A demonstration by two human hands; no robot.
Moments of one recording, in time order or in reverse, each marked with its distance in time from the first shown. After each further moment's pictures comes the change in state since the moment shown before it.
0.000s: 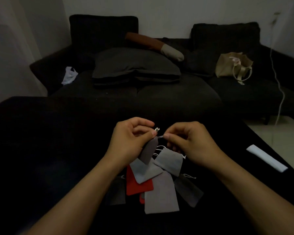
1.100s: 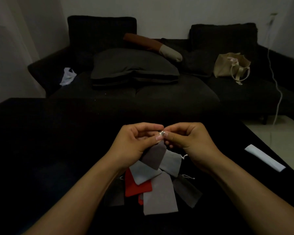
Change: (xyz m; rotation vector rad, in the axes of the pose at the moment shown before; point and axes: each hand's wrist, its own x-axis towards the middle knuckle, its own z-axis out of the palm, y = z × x) left_hand -0.004 0.005 0.004 -0.283 -0.230 -0.035; right_hand -0.001 0.000 0.006 0.576 0.088 0.178
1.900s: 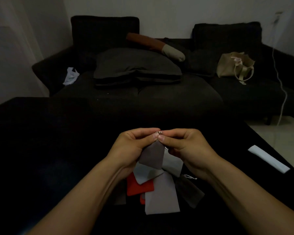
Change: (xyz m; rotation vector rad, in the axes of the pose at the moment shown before) left_hand -0.002 -0.005 0.006 -0.288 0.175 -0.252; right_hand -0.008 -0.005 0.018 0.204 0.025 0.210
